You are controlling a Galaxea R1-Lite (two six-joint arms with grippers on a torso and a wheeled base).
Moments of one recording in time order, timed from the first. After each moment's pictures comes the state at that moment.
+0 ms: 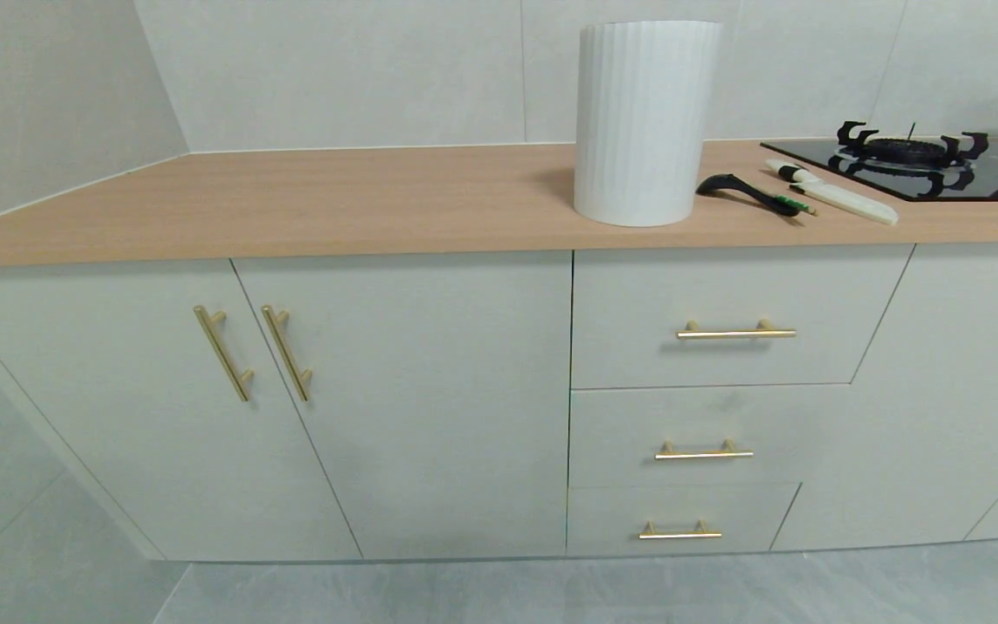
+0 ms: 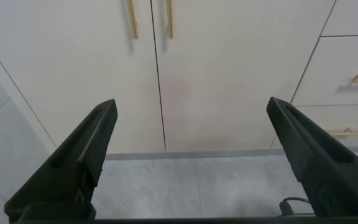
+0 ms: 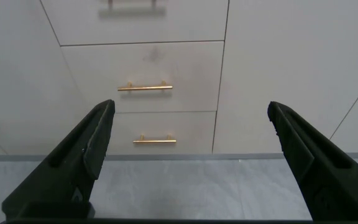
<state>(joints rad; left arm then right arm) 0.00 0.00 0.00 0.00 -0.01 0.00 0.00 0.00 0.00 0.00 0.01 0.02</state>
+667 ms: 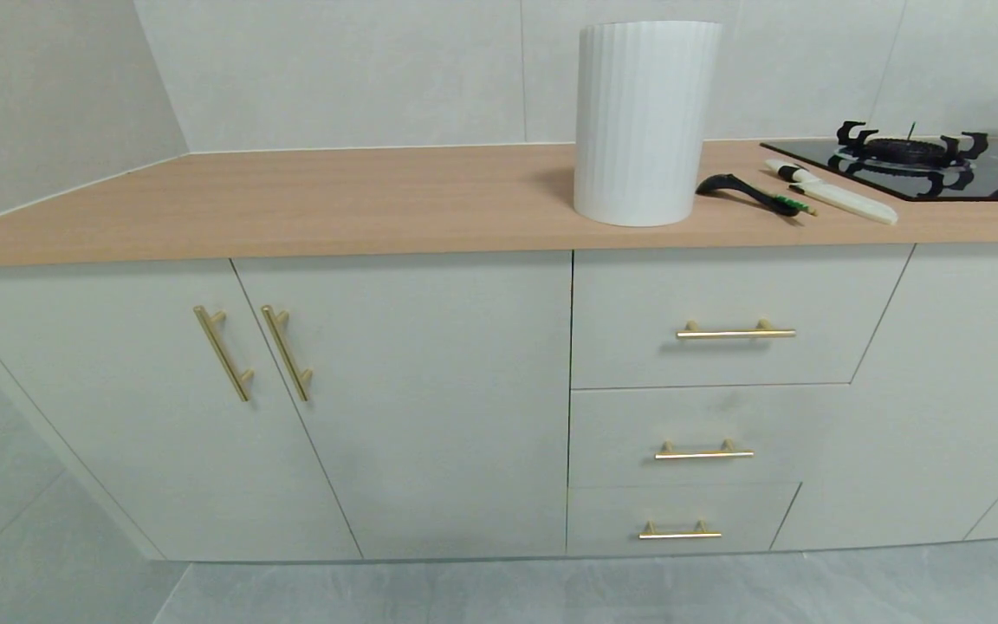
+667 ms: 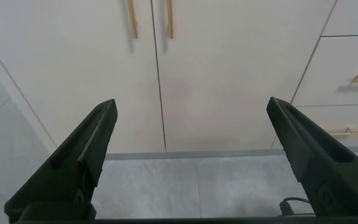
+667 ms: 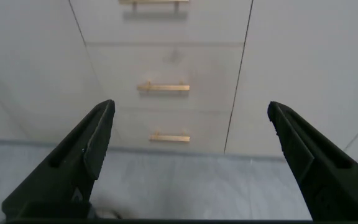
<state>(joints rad) 0.00 0.00 0.00 0.00 -0.01 0.00 0.01 0.18 -0.15 0.05 0.10 0.02</state>
